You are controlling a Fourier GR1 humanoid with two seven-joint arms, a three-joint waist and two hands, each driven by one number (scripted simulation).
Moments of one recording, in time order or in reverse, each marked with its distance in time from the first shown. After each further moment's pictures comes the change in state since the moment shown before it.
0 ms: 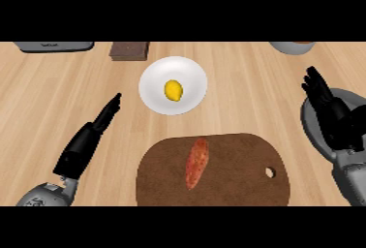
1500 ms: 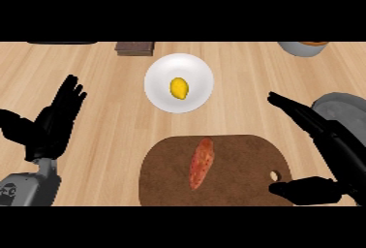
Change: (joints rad) left arm -0.032 -0.095 0.302 0.052 0.201 0.067 0.117; right arm 0.055 -0.212 0.209 -0.564 0.450 0.172 0.299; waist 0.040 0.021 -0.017
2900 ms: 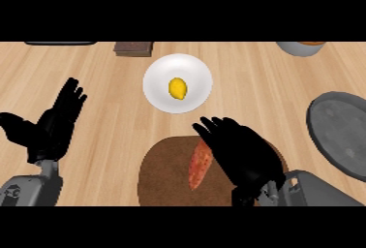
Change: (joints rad) left arm 0.014 -0.043 0.036 0.016 -0.042 -0.030 -0.013; right arm -0.417 0.282 0.364 0.141 0.070 0.557 0.590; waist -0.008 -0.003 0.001
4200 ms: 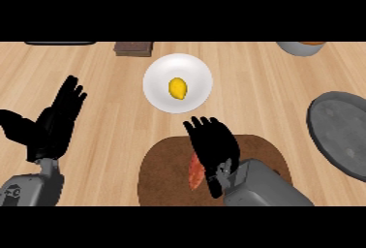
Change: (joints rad) left arm -0.010 -0.043 0.041 -0.026 -0.047 -0.028 0.041; right arm 0.054 0.270 -0.042 0.330 0.317 0.091 -0.100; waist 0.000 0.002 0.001
